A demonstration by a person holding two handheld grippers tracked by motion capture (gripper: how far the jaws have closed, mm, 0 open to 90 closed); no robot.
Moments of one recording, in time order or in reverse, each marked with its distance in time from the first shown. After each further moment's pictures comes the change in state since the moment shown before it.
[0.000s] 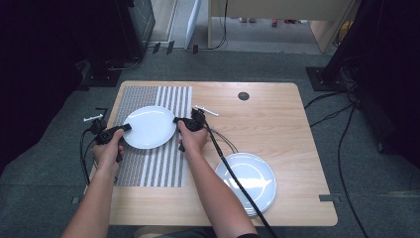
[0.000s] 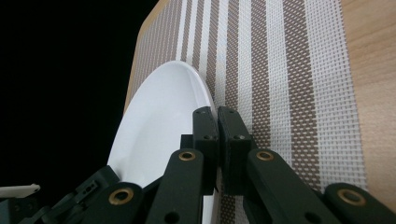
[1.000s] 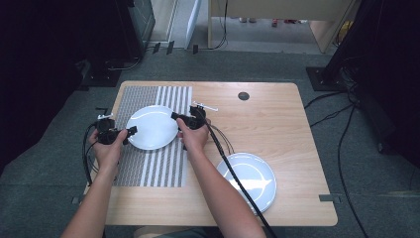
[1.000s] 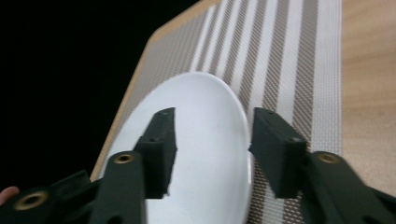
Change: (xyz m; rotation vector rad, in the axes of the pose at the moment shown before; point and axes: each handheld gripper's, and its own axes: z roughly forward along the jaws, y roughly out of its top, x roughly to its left) left arm -0.034 -0.012 -0.016 0.052 0.176 0.382; right arm 0.021 0.007 -0.021 -0.068 -0.018 -0.260
